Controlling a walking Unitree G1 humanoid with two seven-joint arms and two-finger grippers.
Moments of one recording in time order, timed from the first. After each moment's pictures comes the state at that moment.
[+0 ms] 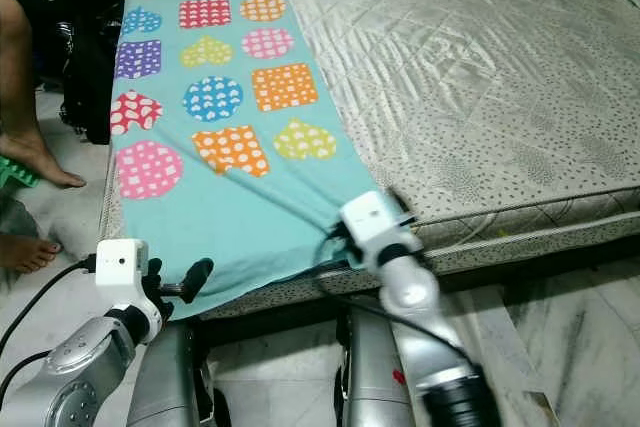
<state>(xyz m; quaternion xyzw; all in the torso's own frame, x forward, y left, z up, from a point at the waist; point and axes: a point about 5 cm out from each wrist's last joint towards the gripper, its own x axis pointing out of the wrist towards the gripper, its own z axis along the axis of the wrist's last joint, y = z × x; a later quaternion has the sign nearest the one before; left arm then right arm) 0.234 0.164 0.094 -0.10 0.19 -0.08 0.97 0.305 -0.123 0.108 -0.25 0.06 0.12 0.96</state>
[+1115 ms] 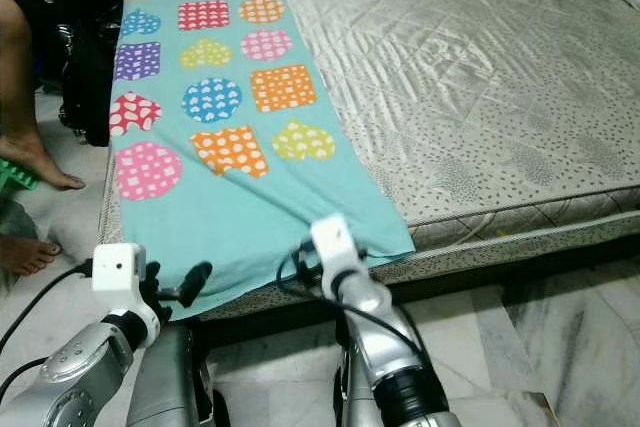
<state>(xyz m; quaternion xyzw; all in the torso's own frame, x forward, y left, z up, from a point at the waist) 0.229 0.164 0.097 -0.10 0.17 -0.07 0.98 0.308 -0.079 0.078 -0.08 0.14 0.19 0.97</state>
